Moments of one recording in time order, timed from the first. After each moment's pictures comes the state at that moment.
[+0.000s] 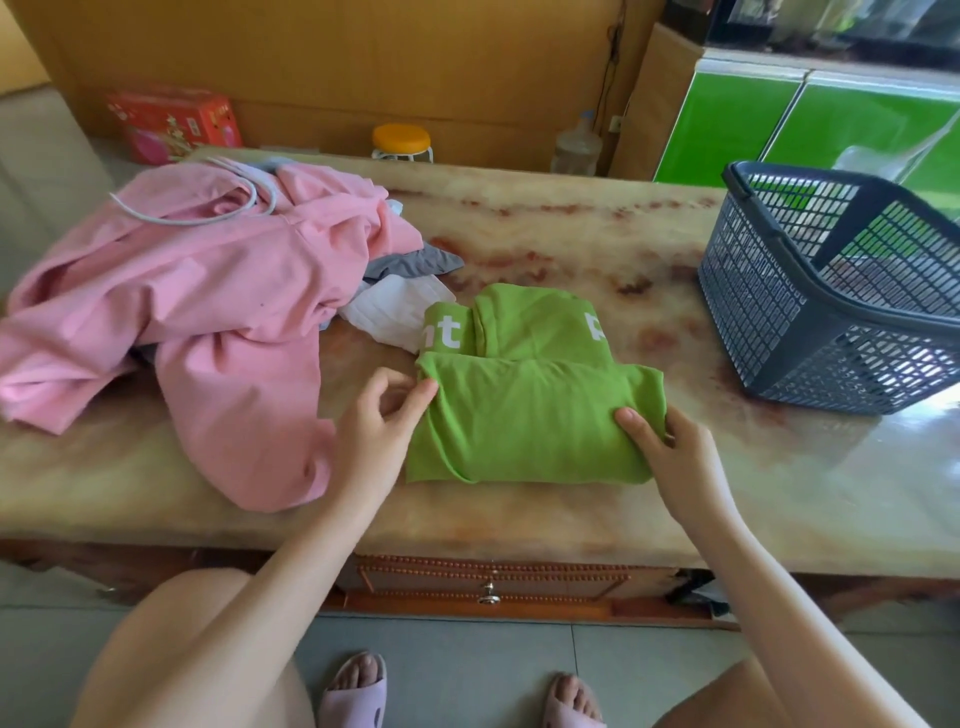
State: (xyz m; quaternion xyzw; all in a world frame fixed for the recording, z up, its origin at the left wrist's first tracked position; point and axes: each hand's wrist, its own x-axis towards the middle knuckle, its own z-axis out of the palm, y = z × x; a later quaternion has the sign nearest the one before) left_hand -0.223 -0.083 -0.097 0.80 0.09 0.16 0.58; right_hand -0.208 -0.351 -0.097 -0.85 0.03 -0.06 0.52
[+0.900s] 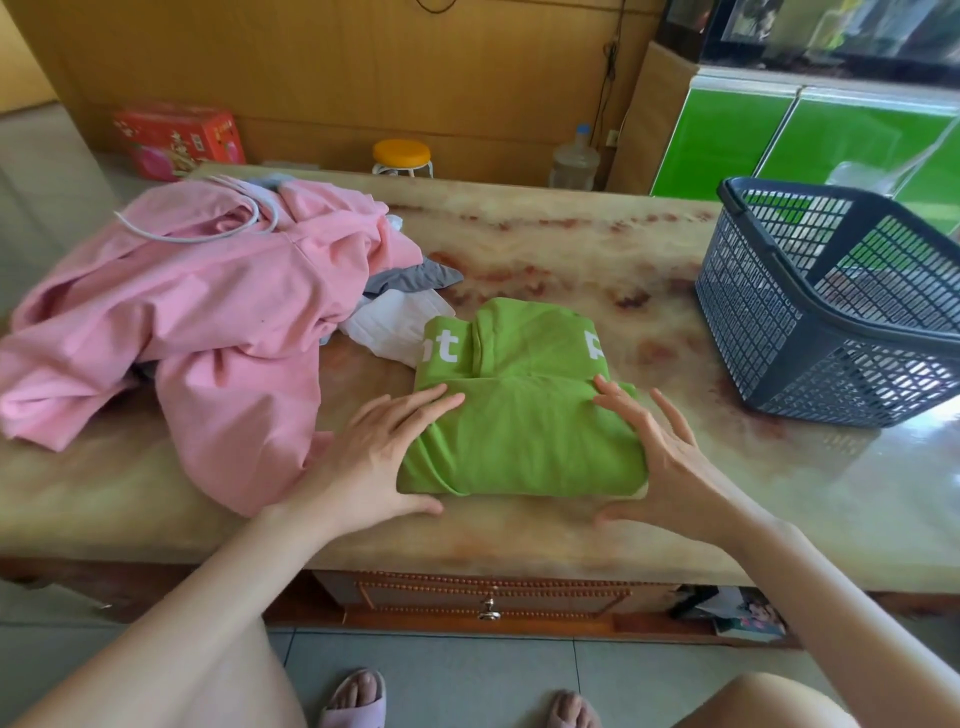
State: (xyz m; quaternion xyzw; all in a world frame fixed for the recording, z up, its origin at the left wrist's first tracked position) left_hand -0.216 -0.041 -0.110 0.95 -0.25 0.06 0.17; right_hand -0.185 -0.382 -0.106 -0.92 -0.35 -0.07 0.18
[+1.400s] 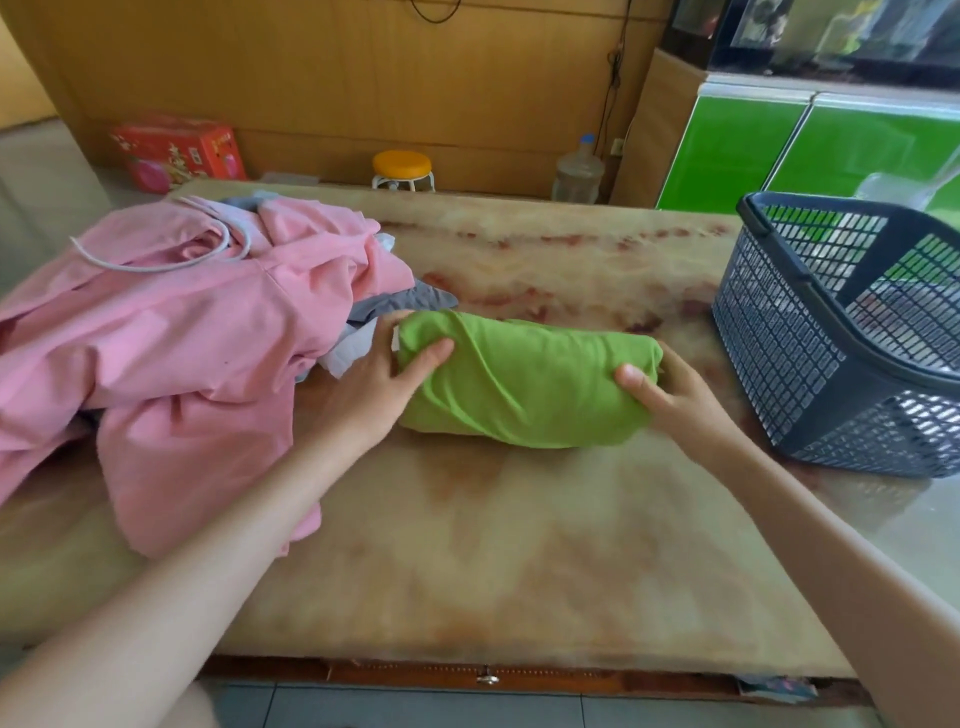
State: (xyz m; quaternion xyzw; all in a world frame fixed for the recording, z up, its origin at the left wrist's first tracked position) left_hand -0.113 -0.067 -0.067 0.88 0.01 0.07 0.46; right_hand -0.083 -0.366 -0.080 -0.84 -0.10 -0.01 0.54
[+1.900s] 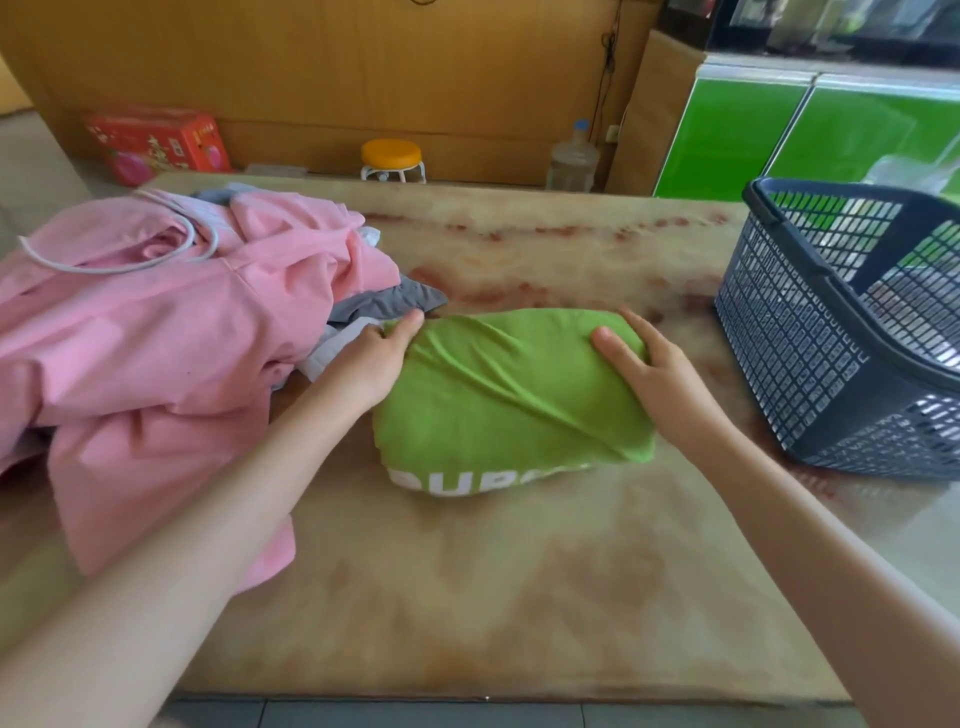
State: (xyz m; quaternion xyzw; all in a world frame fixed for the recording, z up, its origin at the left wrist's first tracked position) left_hand -0.062 -0.071 -0.065 0.91 0.17 -0.05 0.39; right_hand -0.063 -0.340 -0.071 -0.87 -0.01 -0.01 0.49
